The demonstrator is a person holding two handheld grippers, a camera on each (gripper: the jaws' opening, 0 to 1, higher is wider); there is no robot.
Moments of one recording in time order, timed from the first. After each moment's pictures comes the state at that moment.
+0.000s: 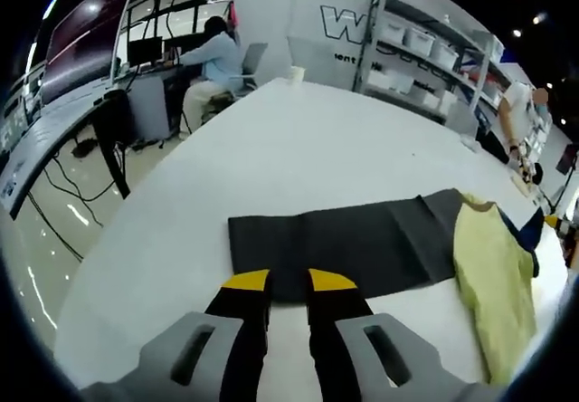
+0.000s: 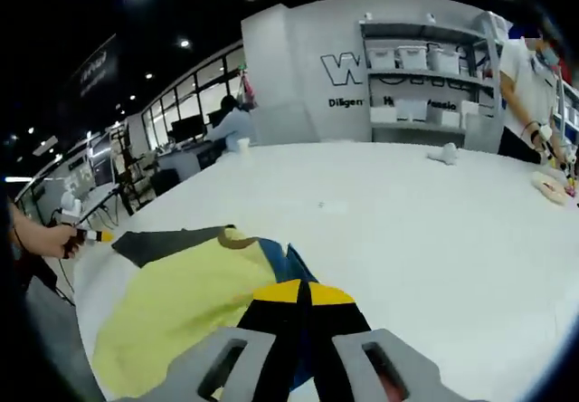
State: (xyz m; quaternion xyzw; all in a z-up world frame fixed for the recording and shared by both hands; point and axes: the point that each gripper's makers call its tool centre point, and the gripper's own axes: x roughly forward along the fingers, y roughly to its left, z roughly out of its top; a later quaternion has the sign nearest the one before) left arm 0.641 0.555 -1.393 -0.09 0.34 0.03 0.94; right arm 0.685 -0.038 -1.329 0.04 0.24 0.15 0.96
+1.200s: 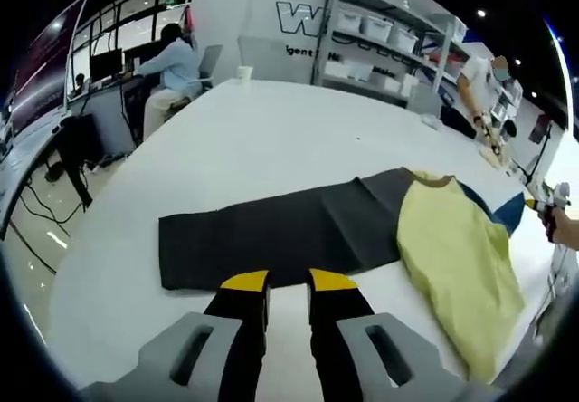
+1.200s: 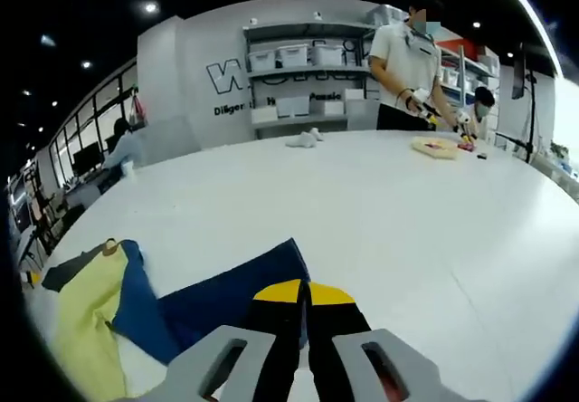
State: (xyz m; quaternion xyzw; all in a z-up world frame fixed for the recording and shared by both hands) left arm 0.634 0.481 -1.390 -0.06 0.34 -0.06 0.93; right arm 0.642 -0.217 -1.352 0.07 0.25 -0.08 0.96
